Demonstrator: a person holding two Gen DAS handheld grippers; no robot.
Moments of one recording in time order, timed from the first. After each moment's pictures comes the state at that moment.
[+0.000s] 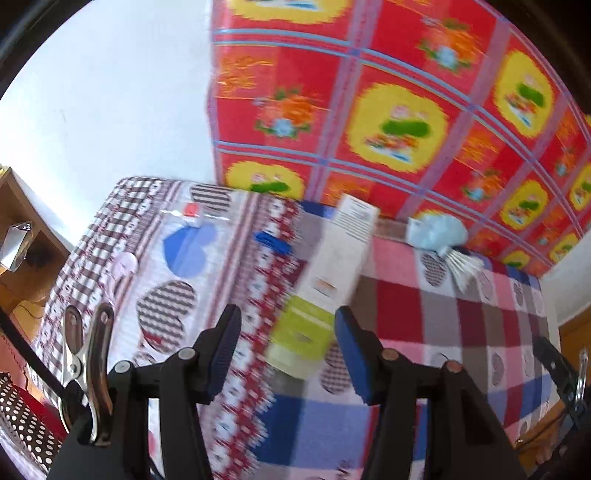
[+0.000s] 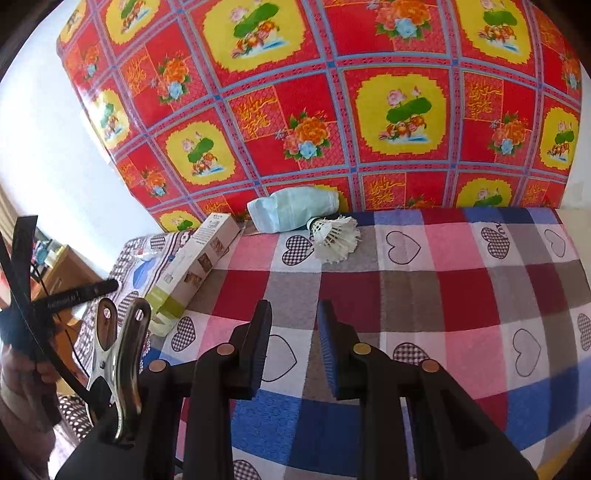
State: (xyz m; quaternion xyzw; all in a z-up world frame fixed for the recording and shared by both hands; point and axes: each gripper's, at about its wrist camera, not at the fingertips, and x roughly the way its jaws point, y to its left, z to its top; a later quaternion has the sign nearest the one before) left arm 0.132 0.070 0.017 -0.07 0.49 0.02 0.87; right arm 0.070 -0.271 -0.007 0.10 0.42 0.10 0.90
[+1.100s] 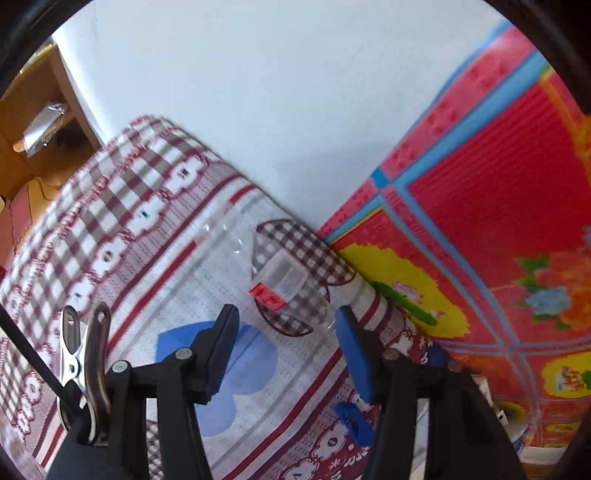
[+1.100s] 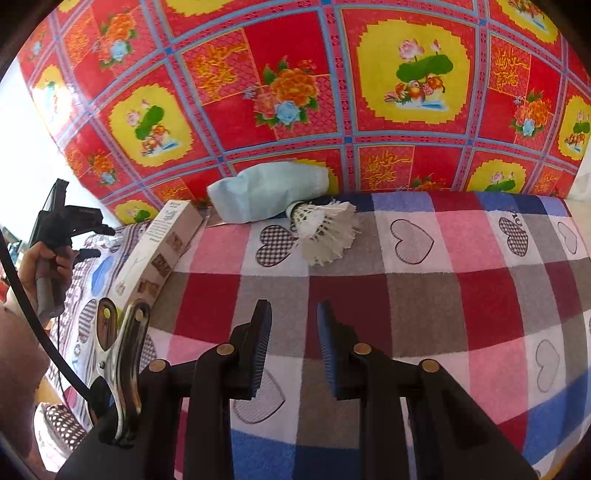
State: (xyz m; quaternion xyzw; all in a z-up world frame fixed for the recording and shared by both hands) left arm 0.317 0.171 -0.083 -0.26 0.55 0.17 0.77; right arm 0.139 -0.256 -0.047 0.09 0.47 0.05 0.88
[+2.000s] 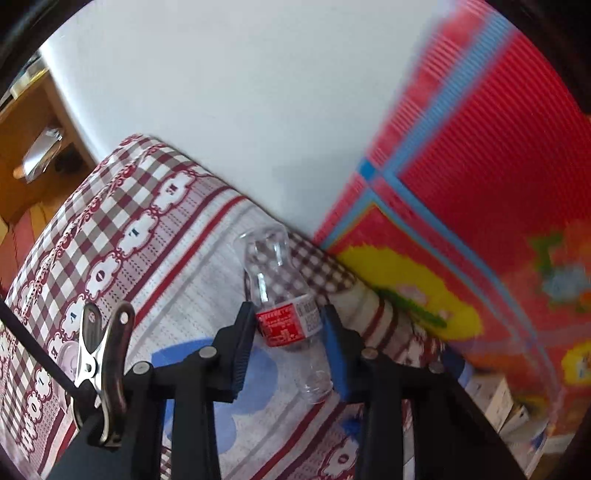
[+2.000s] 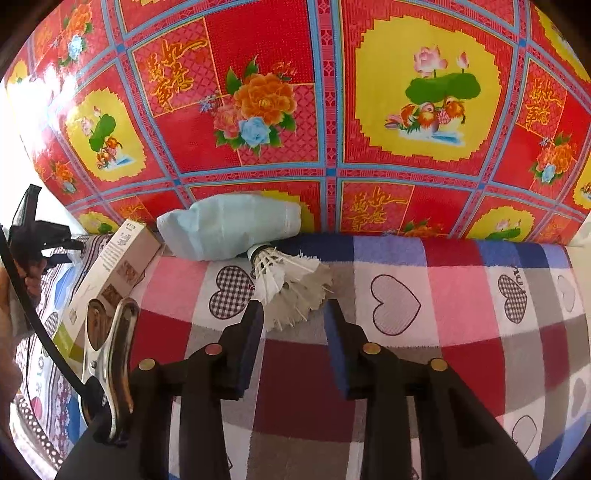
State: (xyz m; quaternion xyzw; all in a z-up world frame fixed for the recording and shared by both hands) left arm 0.350 0.180 -0.083 -0.20 0.54 0.17 0.80; right arm 0.198 -0.273 -0.060 0.04 0.46 0.03 0.88
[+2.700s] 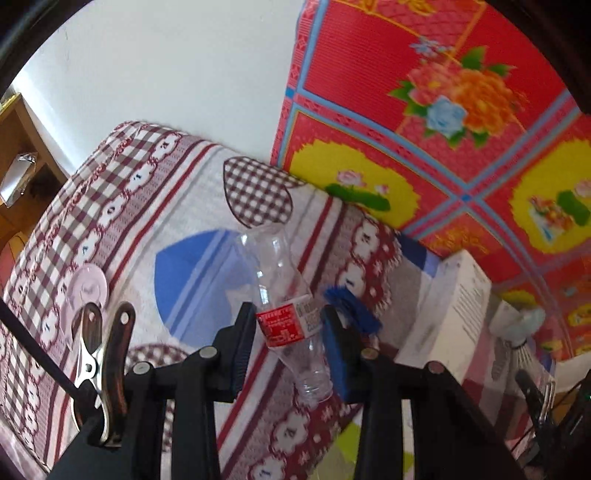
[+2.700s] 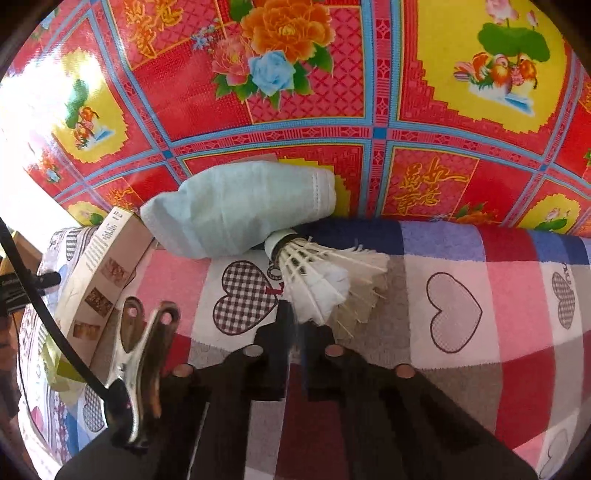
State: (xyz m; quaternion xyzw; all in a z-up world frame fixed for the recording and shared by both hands) left arm 0.298 0.156 -0.057 -0.17 0.54 0.08 0.82; right arm 0.232 -0.250 -0.100 0.06 0.49 0.05 0.87
